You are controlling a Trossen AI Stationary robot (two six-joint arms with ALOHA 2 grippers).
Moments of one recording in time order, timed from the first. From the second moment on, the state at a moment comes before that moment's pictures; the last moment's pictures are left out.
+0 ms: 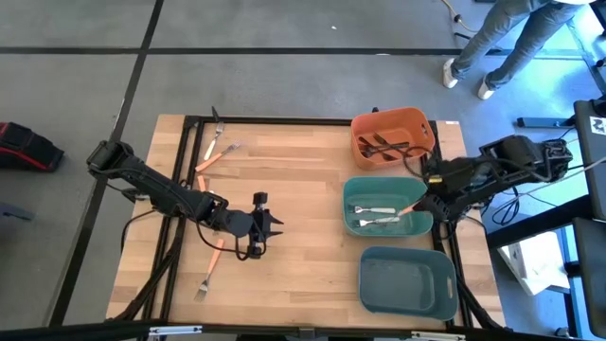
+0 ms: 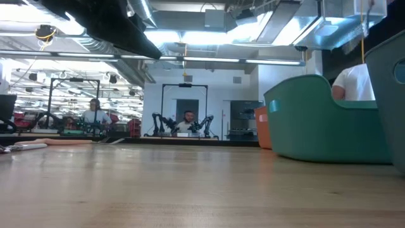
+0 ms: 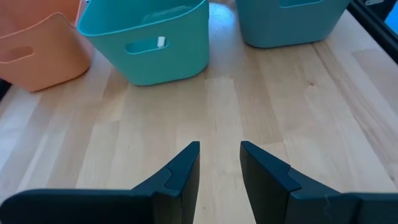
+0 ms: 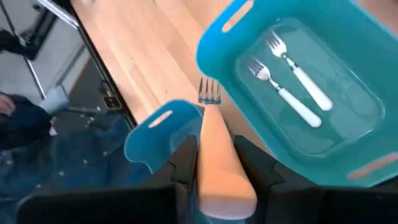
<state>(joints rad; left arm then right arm) -0.38 1.34 0.75 -0.02 -0.39 -0.07 0.34 0.96 1.42 -1.42 -0.04 1.04</state>
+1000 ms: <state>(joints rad) -0.38 1.34 0.75 -0.01 -0.38 -0.08 0.87 1.21 1.25 -1.21 0.30 1.30</state>
